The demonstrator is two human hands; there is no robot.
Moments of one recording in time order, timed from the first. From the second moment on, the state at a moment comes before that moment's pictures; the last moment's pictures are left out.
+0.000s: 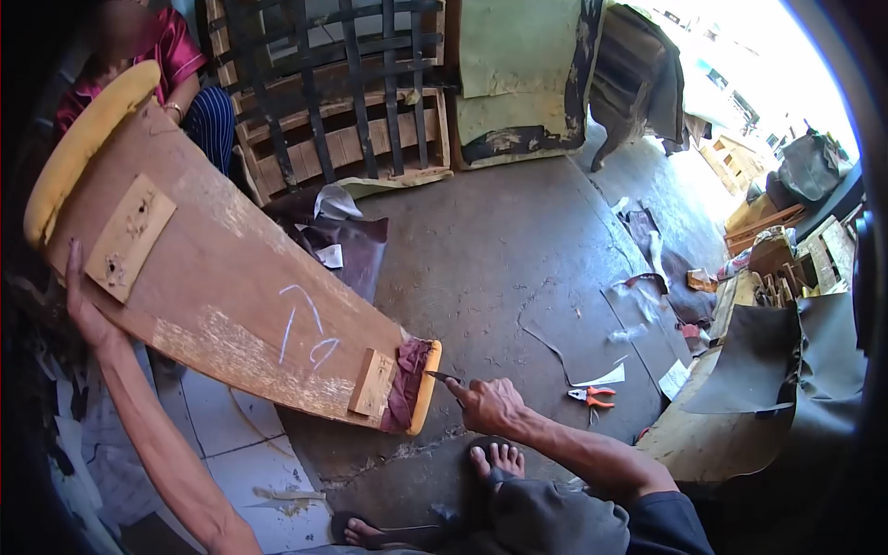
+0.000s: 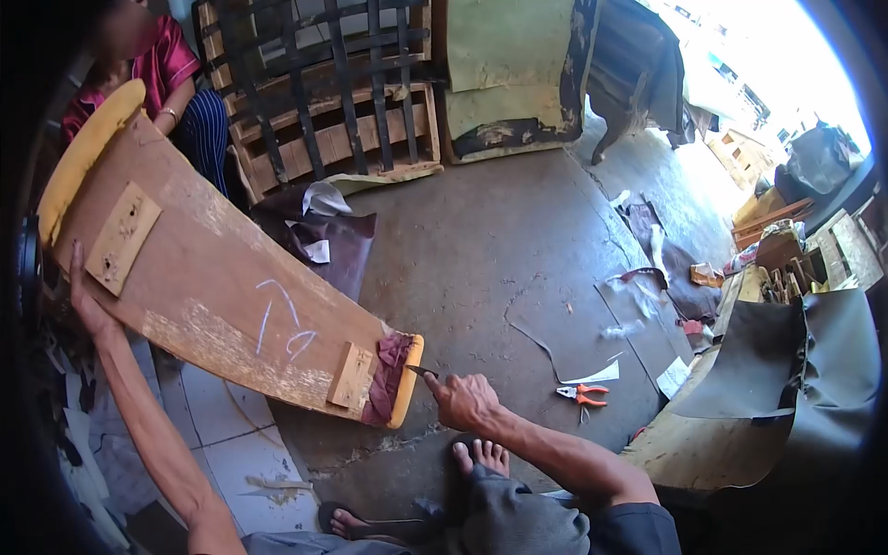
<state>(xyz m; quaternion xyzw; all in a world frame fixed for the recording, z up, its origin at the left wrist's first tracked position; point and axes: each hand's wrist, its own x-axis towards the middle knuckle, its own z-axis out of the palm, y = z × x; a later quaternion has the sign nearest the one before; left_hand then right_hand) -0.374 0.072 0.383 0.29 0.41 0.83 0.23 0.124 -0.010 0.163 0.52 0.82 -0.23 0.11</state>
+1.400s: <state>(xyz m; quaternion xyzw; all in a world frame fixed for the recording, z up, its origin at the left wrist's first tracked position) -0.355 0.072 0.400 0.35 0.38 0.82 0.23 0.097 -0.027 0.128 0.48 0.85 -0.22 0.04</state>
